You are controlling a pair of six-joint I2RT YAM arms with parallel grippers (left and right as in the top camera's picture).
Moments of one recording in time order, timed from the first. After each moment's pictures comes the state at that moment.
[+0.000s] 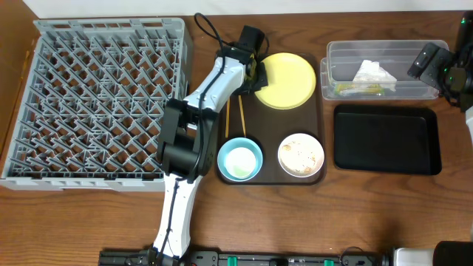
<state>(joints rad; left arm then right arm) -0.35 2.37 1.91 -0.79 0.02 -0.51 -0.10 1.55 1.63 -1.04 0.21 0.44</state>
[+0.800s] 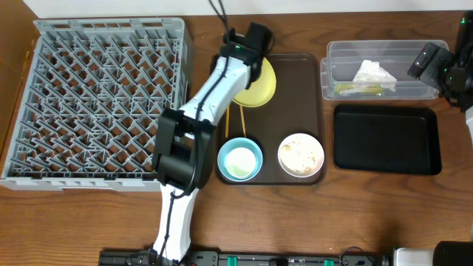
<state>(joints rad) -0.40 2.26 1.89 -0.90 -0.68 -0.25 -0.10 1.55 1.63 -1.04 0.21 0.44</state>
